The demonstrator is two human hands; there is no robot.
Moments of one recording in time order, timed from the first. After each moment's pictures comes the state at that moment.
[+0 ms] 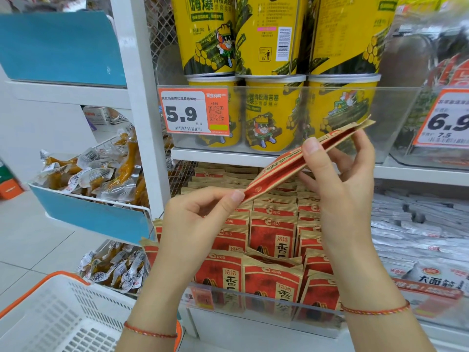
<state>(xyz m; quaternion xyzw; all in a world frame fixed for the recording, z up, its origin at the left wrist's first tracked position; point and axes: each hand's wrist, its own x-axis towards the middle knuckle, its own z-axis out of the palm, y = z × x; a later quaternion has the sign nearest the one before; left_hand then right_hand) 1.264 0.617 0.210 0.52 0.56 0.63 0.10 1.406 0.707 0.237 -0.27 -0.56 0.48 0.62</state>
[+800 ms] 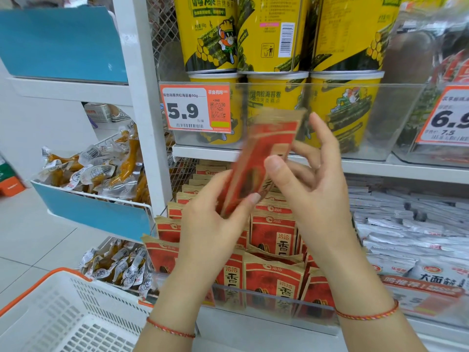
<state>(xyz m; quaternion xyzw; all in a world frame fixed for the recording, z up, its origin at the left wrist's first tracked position) 1.280 0.629 0.203 0.52 0.61 0.60 0.03 1.396 0.699 0.231 -0.22 -0.66 0.46 0.55</state>
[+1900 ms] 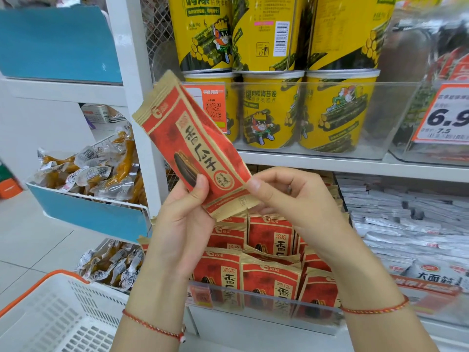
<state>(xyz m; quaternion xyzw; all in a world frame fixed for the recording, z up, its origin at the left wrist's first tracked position) 1.252 0.630 0.202 0.37 0.30 0.78 0.42 1.402 0.702 0.237 -0.19 -0.71 0.57 0.37</state>
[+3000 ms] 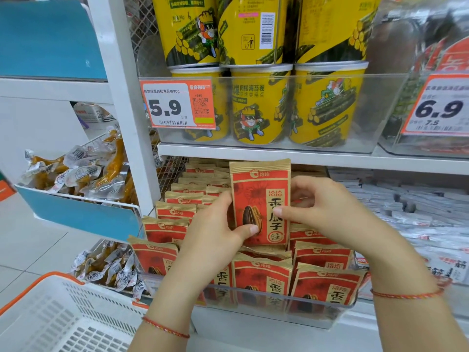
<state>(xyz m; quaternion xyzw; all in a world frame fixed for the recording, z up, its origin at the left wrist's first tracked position) 1.280 0.643 0.187 0.53 0.73 0.41 0.17 1.440 0.748 0.217 -0.34 -0.84 0.35 0.24</state>
